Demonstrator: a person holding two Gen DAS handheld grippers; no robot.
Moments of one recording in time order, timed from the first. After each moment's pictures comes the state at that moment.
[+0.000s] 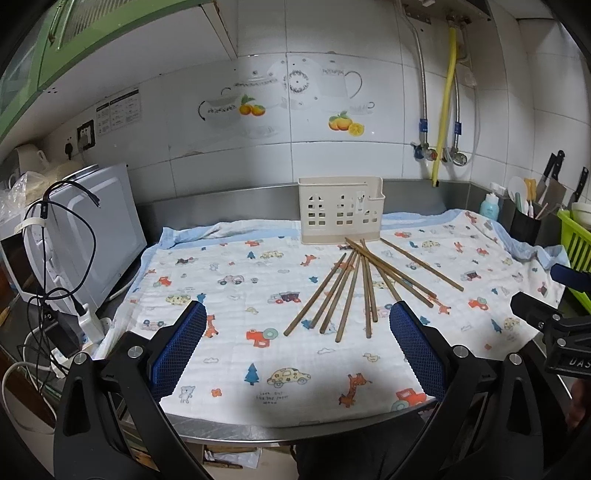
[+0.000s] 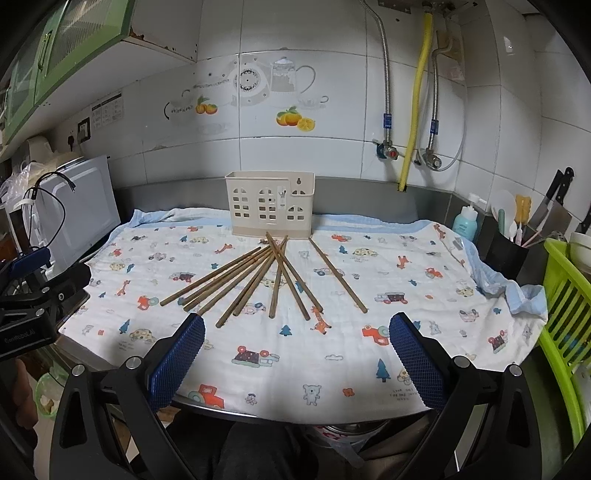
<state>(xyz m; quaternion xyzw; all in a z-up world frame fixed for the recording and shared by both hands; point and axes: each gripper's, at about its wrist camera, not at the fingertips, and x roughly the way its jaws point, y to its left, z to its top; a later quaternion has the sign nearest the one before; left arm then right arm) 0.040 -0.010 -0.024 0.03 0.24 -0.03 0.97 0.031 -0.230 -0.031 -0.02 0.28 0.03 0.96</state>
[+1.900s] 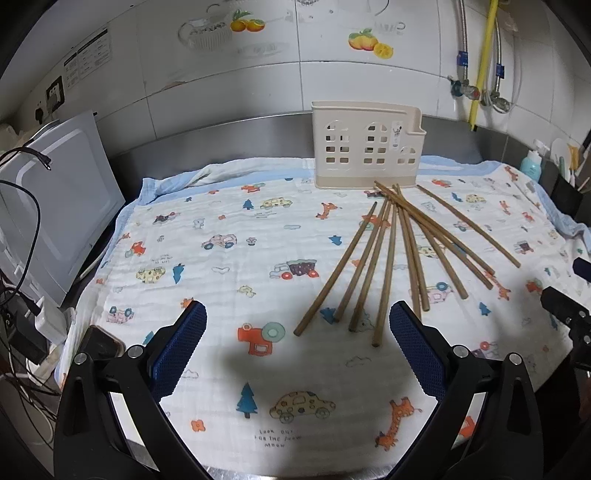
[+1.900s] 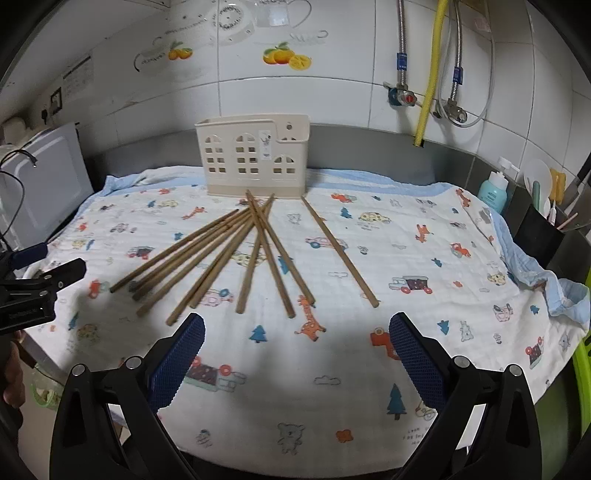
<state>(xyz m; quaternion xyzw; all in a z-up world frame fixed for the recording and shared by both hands) 0.157 -0.008 -0.088 0.04 0.35 -0.01 0.93 0.132 -0.248 -0.091 -0.02 0.36 0.03 0.93</state>
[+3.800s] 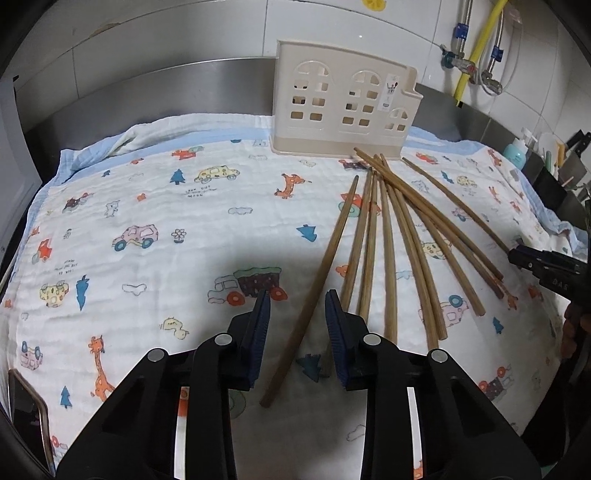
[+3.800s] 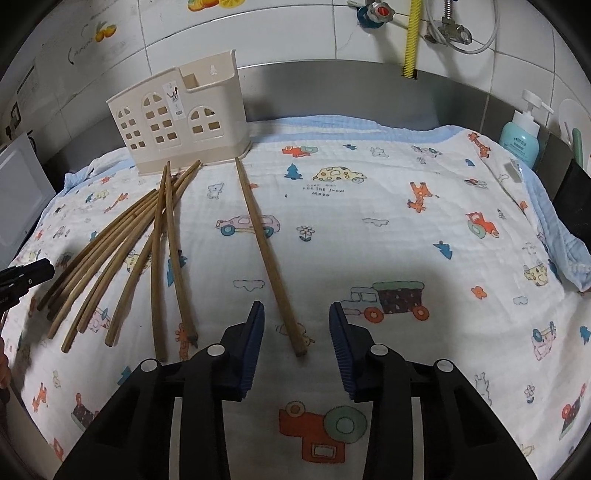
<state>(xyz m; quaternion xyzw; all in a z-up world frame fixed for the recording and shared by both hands) 0.250 -0.006 -0.143 0.00 0.42 -0.12 0.90 0.237 -0.329 -0.158 0.02 0.43 0.04 0.90</state>
